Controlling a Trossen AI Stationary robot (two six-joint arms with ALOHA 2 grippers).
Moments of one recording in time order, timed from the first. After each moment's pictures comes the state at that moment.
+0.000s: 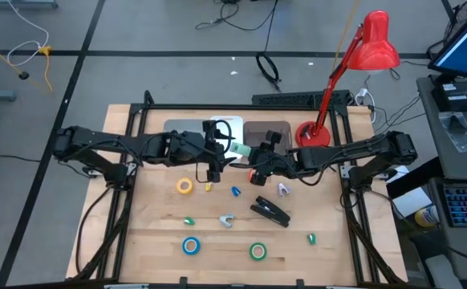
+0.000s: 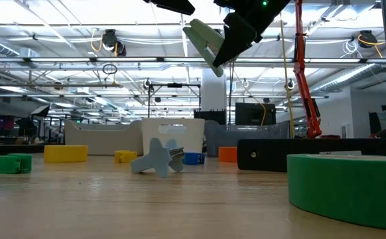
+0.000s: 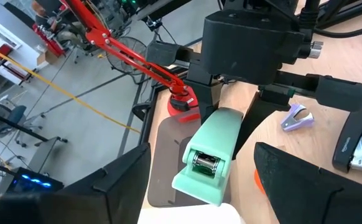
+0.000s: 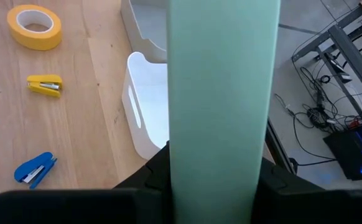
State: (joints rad) left arm -0.06 1.42 1.26 -0.26 -0.37 0.41; right arm 0.10 1.54 1.20 -0.45 0.63 0.01
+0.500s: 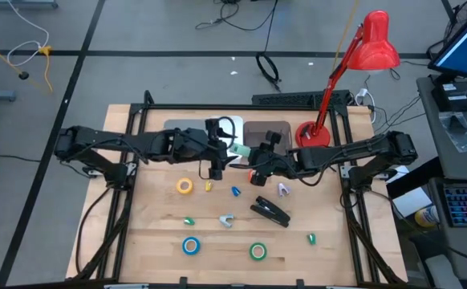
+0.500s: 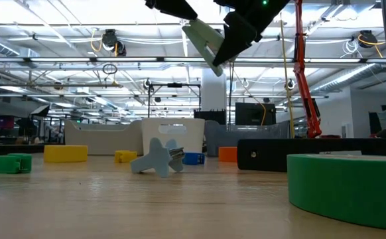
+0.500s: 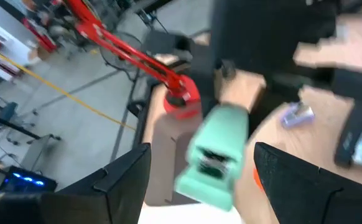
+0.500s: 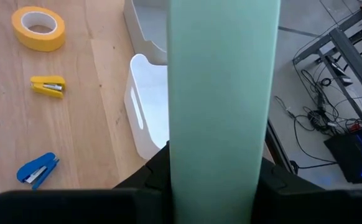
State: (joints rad) left arm -0.02 1.44 1.26 -0.26 -0.32 0.42; right arm 0.10 1.54 1.20 -0.44 0.62 0.00
